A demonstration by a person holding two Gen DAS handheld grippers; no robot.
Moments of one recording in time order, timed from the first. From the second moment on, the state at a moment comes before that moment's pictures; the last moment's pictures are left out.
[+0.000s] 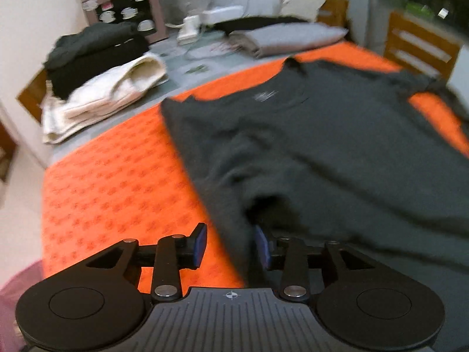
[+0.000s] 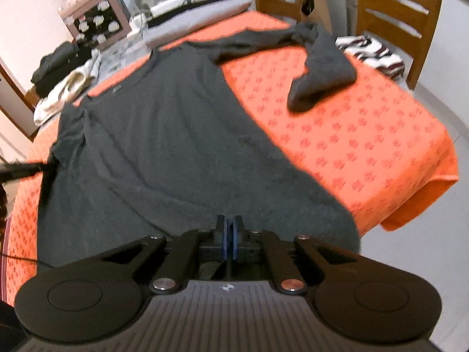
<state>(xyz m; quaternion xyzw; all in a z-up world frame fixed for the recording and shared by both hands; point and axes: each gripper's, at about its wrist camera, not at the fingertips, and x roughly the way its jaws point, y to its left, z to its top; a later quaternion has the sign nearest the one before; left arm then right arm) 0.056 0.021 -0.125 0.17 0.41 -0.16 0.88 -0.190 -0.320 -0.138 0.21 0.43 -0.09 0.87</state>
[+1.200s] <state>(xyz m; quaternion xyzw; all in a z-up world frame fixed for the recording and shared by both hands) 0.187 0.068 -0.113 -0.10 0.42 -0.10 0.90 -0.229 -0.317 -0.150 0.34 0.41 -0.18 0.83</state>
